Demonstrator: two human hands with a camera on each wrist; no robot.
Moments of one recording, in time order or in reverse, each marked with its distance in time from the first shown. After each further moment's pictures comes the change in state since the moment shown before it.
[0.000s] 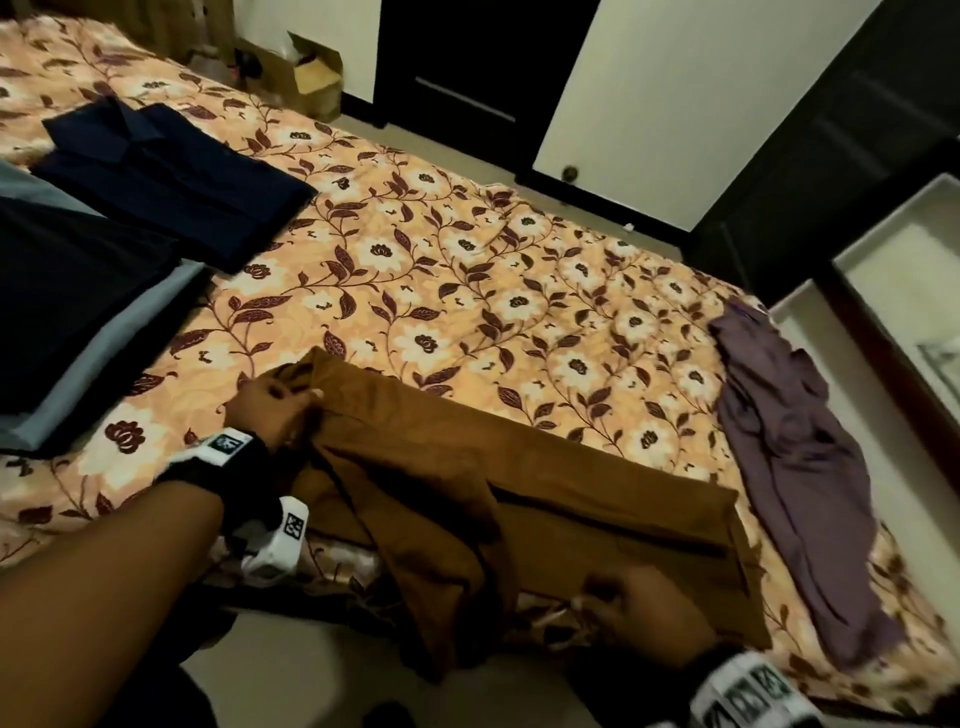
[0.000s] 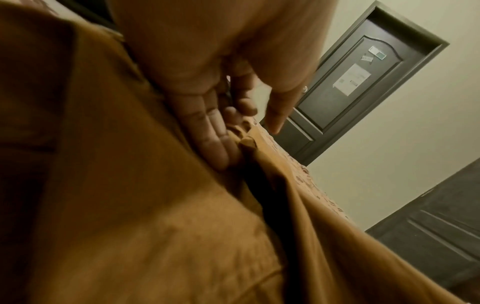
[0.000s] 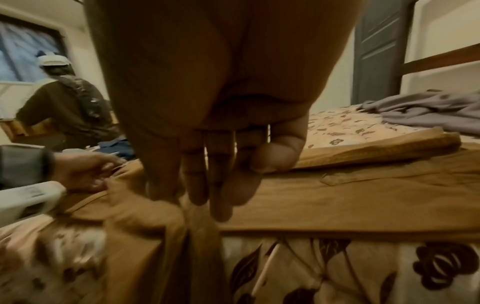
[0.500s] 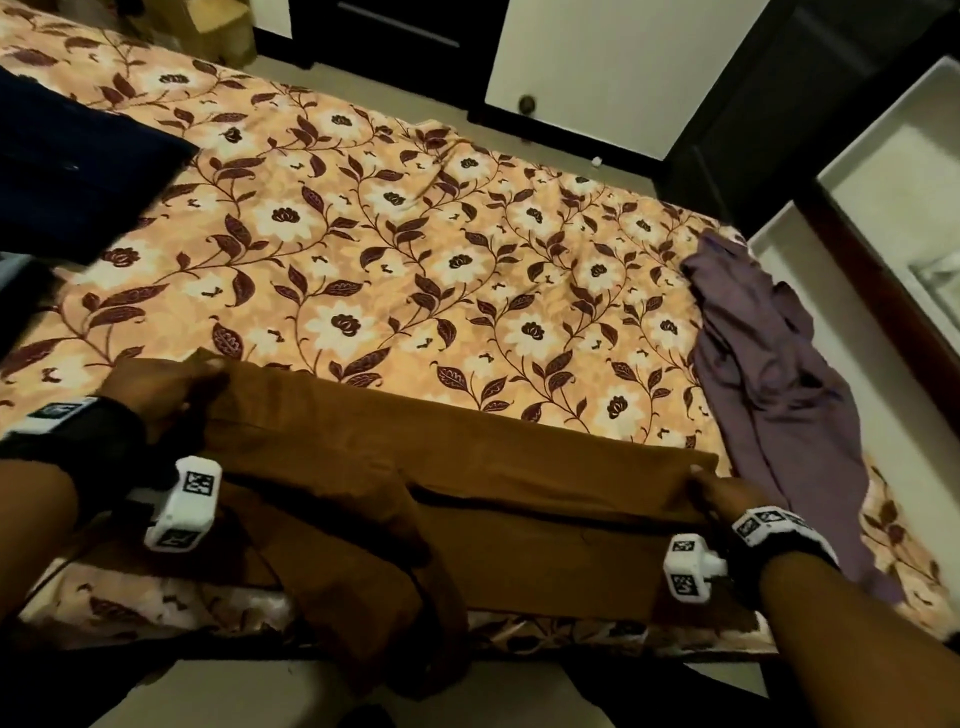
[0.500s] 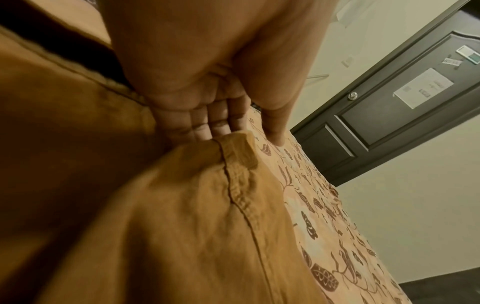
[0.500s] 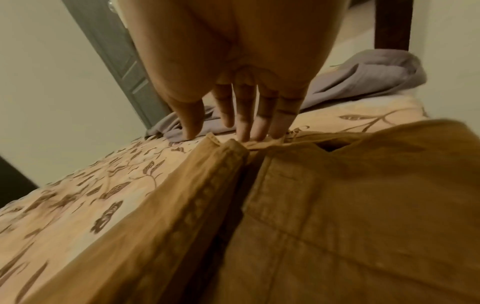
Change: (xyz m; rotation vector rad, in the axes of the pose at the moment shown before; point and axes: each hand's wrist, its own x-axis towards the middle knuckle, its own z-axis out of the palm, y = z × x) left_hand 0.061 0.023 0.036 -0.251 -0.049 -0.180; right_hand 0.101 0.239 -0.056 0.525 0.436 0.810
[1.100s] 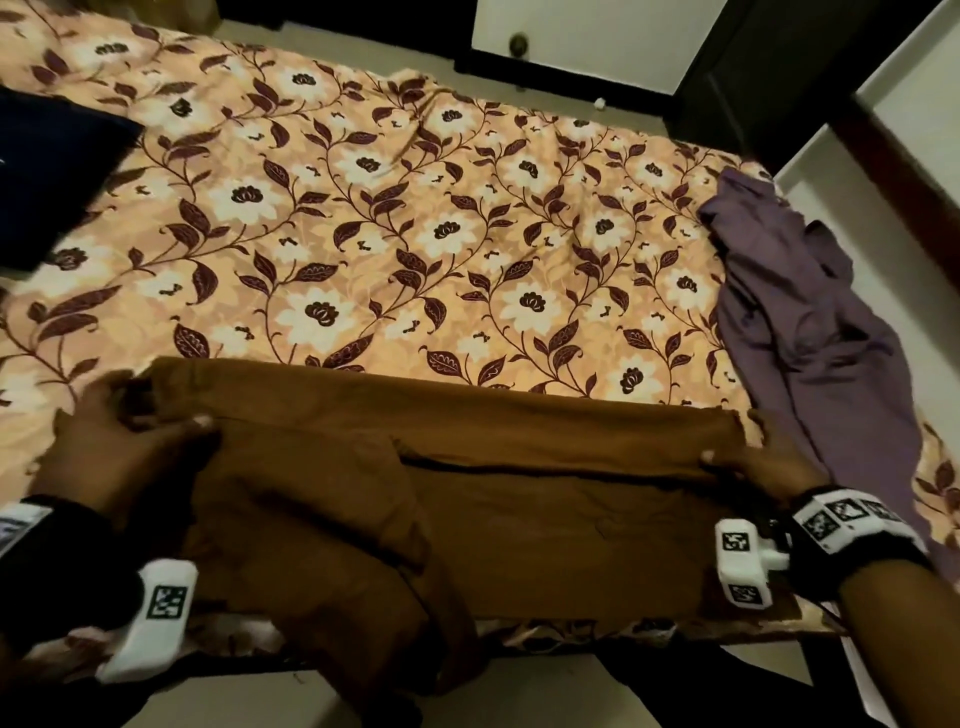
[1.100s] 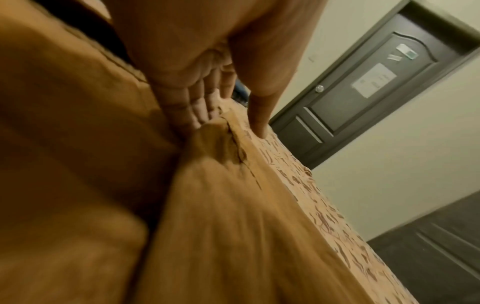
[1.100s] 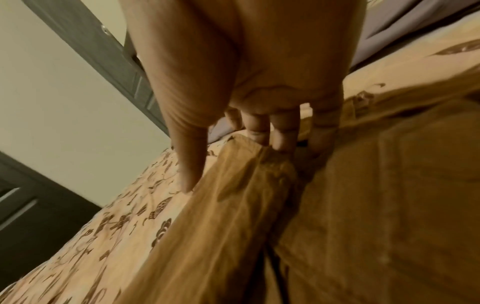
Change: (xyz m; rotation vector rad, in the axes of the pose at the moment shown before) left_hand 0.012 -0.049 -0.005 0.205 0.073 0.334; right_hand 0.006 -0.004 -0.008 0.335 -0.086 -0.160
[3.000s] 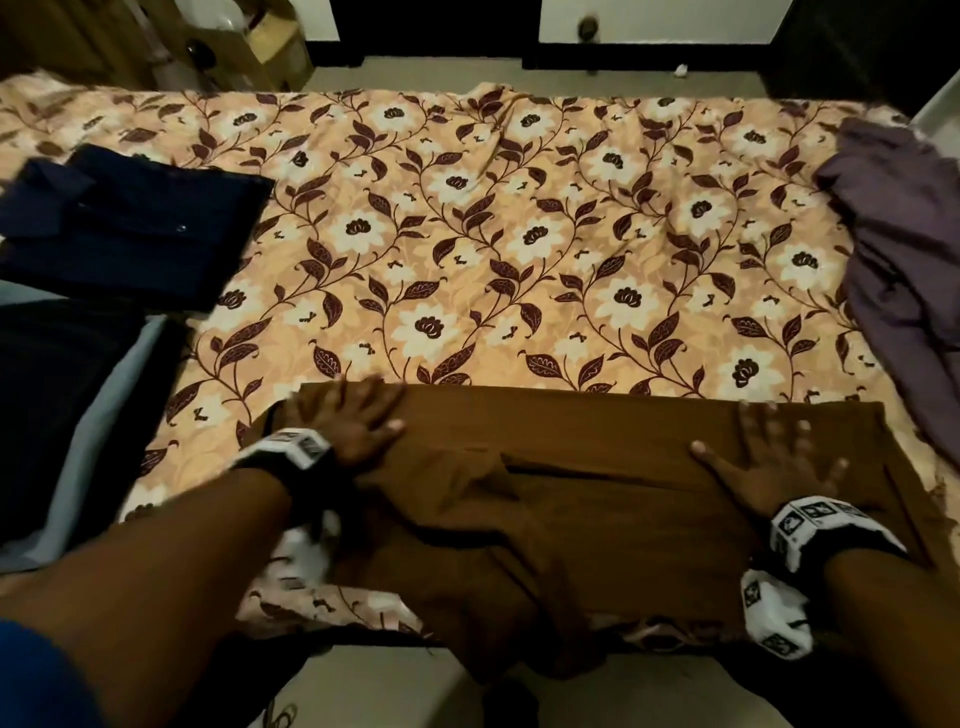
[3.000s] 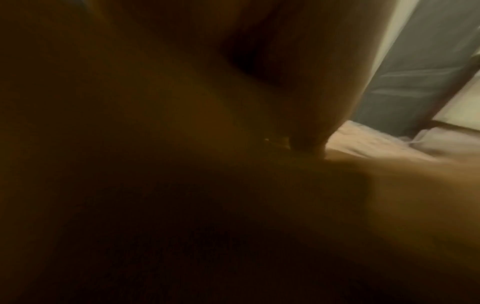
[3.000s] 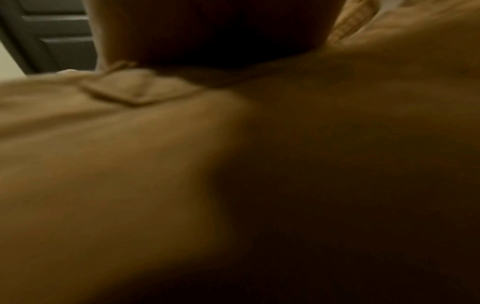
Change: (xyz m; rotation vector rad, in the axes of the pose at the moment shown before) left_hand -0.013 0.064 0.035 1.251 -0.641 0.202; right_hand -0.052 -0.022 0.105 -0.881 -0.188 -0.095
